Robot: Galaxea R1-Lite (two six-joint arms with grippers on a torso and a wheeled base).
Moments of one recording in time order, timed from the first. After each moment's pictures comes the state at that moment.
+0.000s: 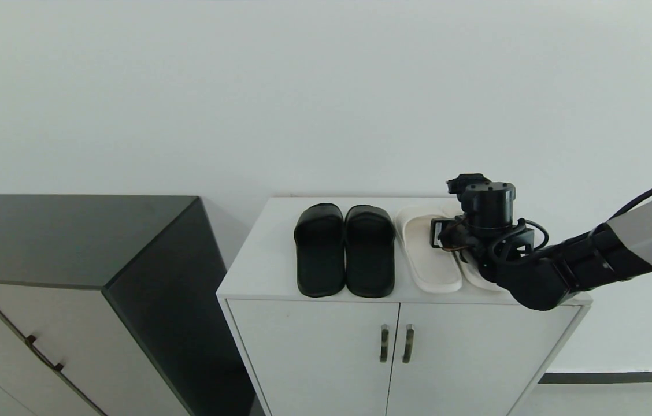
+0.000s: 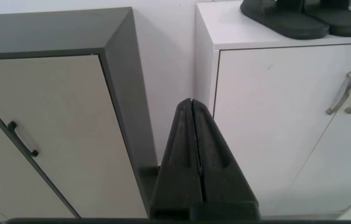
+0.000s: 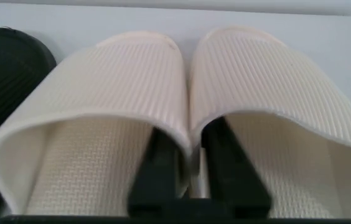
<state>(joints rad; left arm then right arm) 0.00 0.00 0.00 0.00 -0.01 0.05 0.48 2.09 -1.19 -0.70 -0.45 0.12</state>
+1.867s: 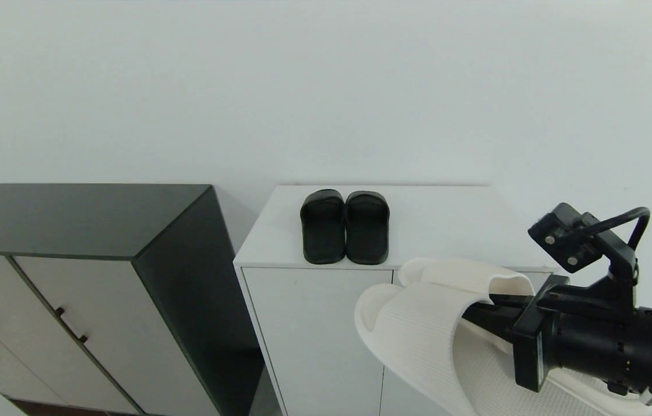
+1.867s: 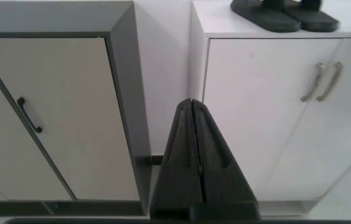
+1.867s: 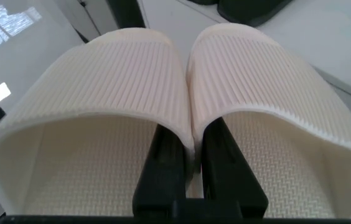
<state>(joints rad) 0.00 0.00 0.00 0.00 -0.01 0.00 0.81 1.35 -0.66 -0.38 -0.02 0.09</state>
